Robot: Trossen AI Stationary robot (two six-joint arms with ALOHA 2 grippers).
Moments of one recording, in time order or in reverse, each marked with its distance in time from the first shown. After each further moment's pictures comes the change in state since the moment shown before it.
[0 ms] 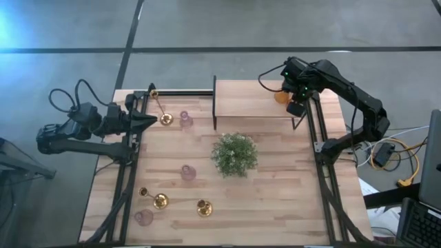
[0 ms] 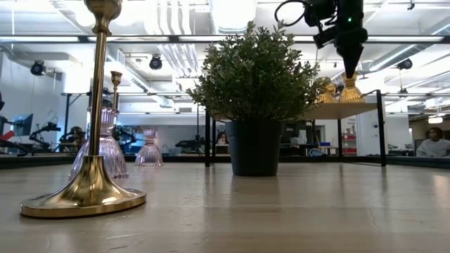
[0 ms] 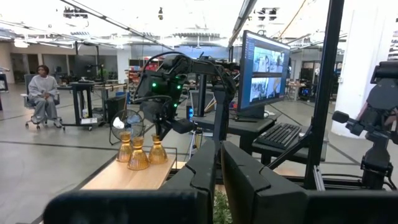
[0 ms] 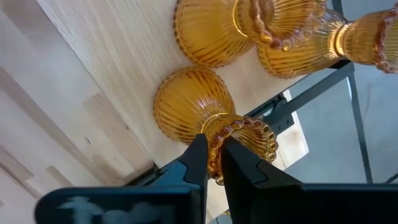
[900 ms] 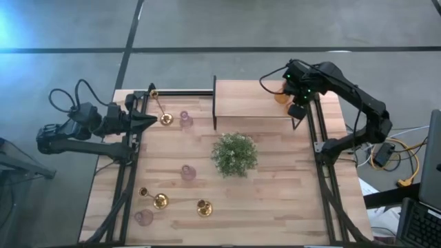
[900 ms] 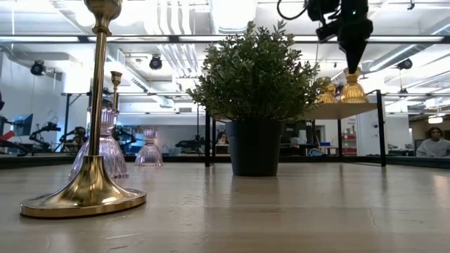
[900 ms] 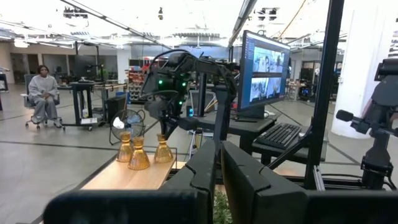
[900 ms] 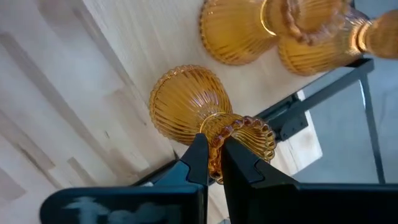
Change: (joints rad) left arm 0.000 0.000 0.000 0.000 0.000 0.000; right arm 0.026 -0.036 -0.003 -0.028 -0.034 0.011
